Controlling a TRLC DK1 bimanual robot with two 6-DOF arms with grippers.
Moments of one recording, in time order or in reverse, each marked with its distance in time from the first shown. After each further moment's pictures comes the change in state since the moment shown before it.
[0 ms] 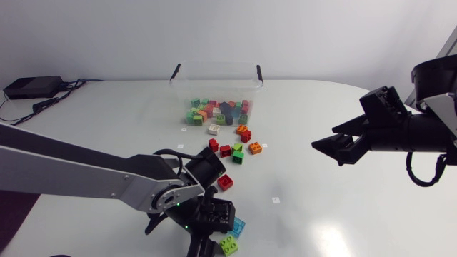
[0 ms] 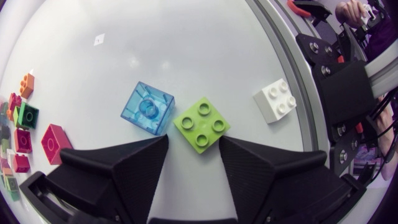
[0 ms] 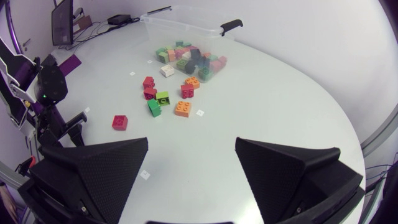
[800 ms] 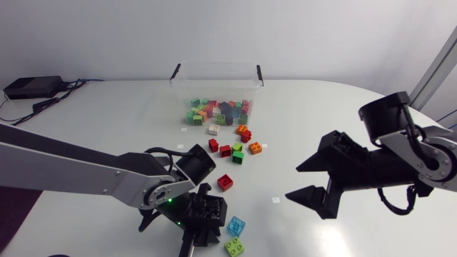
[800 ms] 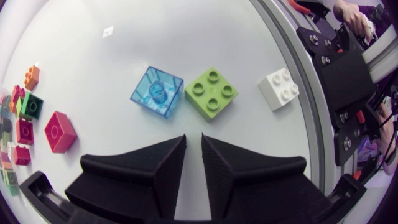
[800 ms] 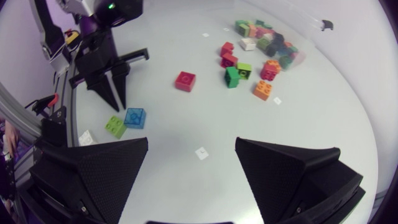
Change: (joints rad) left arm 0.066 -0.016 -0.035 0.013 0.012 0.049; right arm 0.257 0.009 -0.146 -0.058 -0.031 -0.190
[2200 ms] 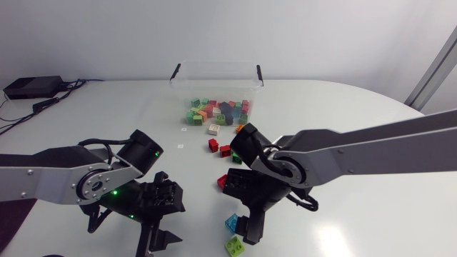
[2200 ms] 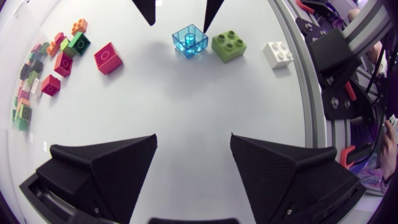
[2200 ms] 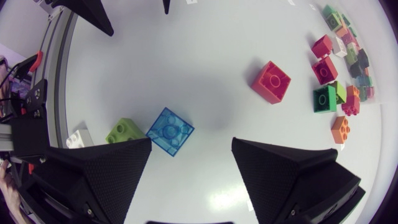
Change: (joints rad) left arm 0.224 -0.298 -0.151 -0.124 -0.036 0.050; right arm 0.542 0.538 0.272 -0.009 0.342 0.136
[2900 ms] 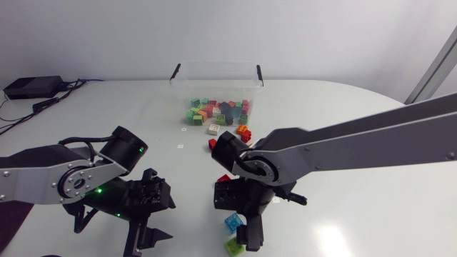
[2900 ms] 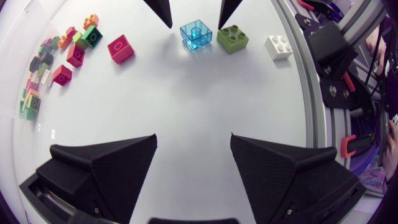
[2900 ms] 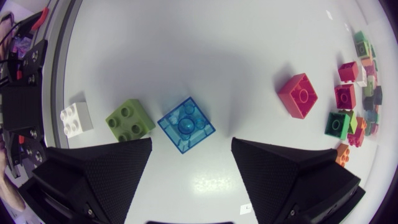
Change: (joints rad) left arm 0.078 -0.077 -0.024 -0.045 -0.002 0.059; right arm 0.064 0.104 0.111 -0.158 0.078 -0.172
